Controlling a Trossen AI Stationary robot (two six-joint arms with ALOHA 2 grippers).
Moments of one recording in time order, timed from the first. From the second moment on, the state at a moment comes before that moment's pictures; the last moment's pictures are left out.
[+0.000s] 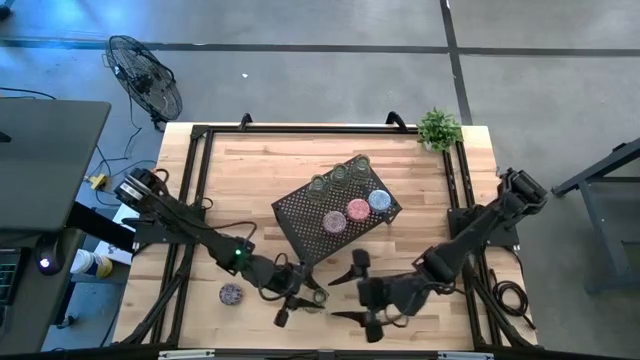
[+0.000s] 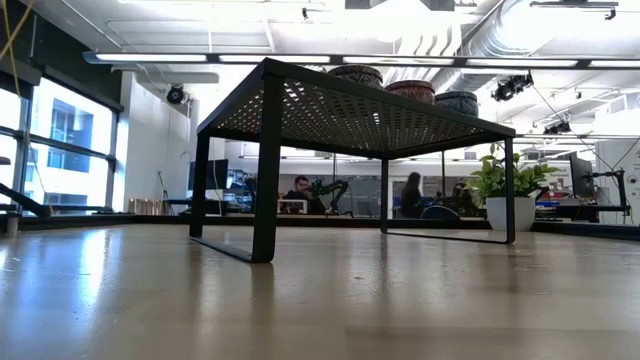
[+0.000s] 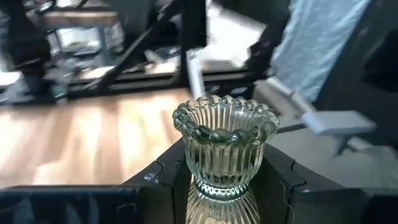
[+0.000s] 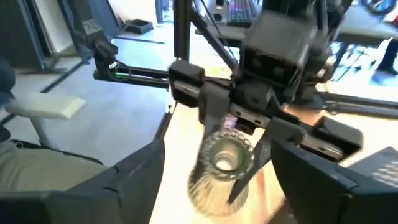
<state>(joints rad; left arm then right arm) -0.55 1.65 1.00 0.49 -0.18 -0.13 0.67 1.63 1.31 -0.01 0.49 0.16</state>
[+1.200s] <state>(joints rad) -0.10 1.10 0.47 0.62 -0.26 -0.03 0.74 1.34 0.80 0.18 0.69 0.21</state>
